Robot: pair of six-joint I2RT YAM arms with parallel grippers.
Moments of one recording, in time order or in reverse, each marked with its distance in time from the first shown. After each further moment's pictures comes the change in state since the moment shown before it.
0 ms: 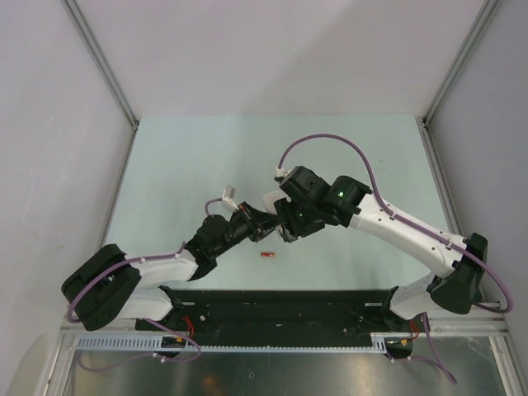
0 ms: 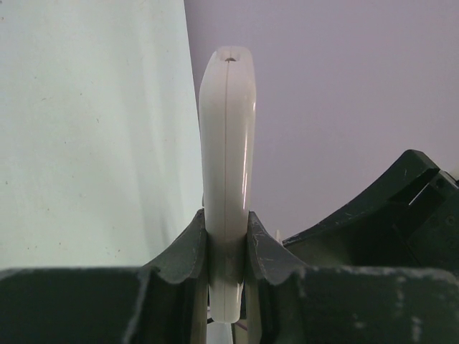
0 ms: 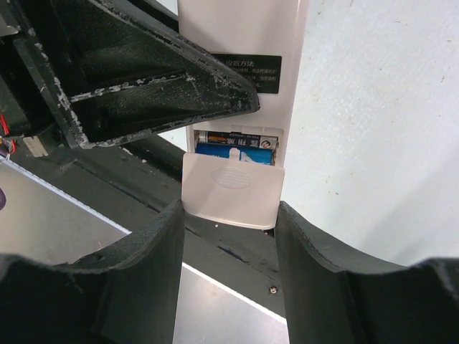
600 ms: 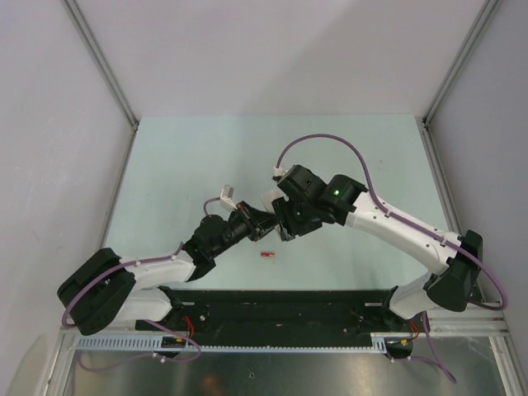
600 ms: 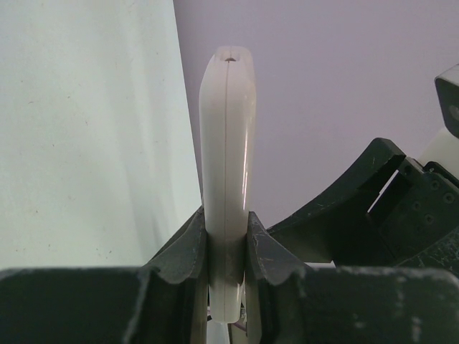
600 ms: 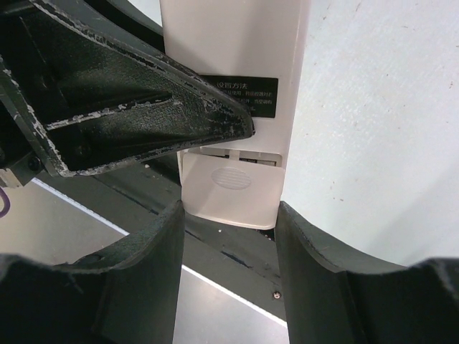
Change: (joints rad) left arm 0.000 -0.043 0.000 -0.020 0.001 0.001; right arm -0.007 0.027 0.000 0.021 -0.016 0.000
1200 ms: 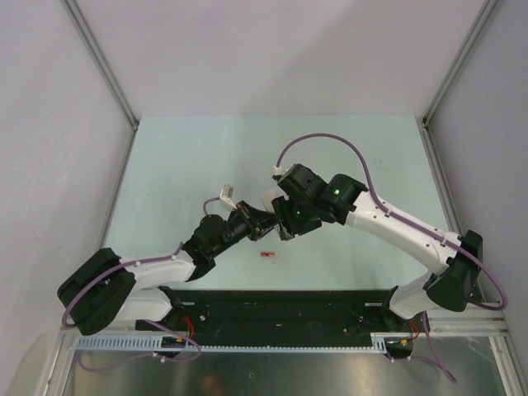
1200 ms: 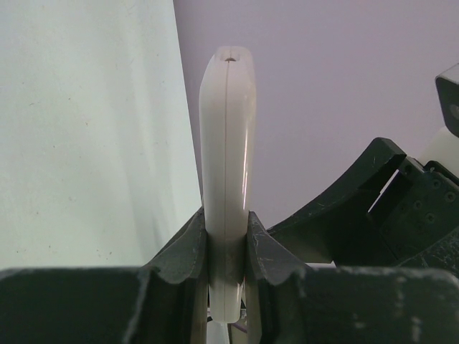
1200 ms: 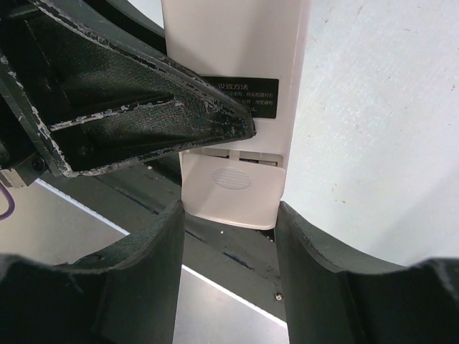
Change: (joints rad) left arm -0.001 0.000 0.000 0.000 0.004 -0.001; right arm -0.008 0.000 0.002 0.009 -0.004 0.002
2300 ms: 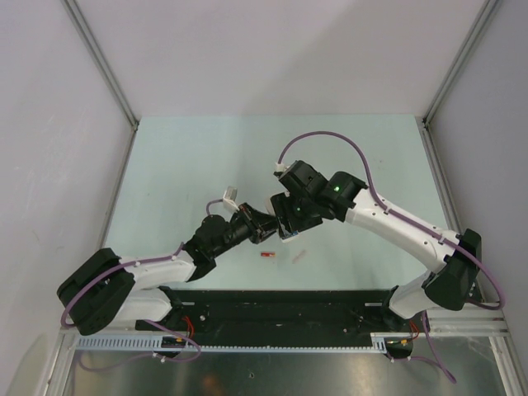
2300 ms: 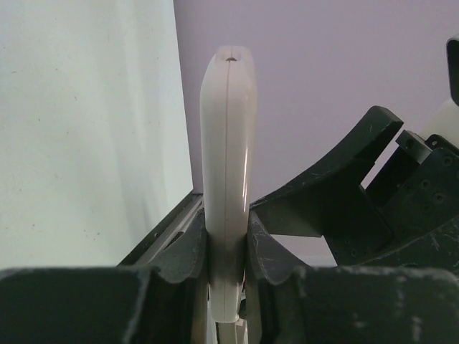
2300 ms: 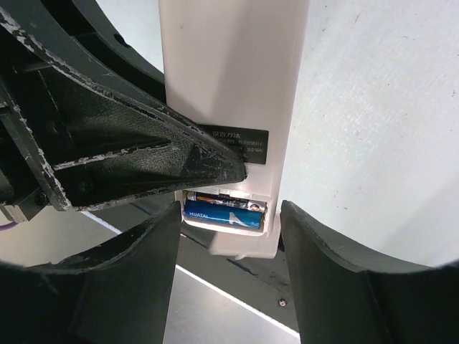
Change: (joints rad) left arm -0.016 -0.003 0.007 -0.023 0.034 -0.046; right arm -0.031 0.012 0.000 0.021 -0.022 0.002
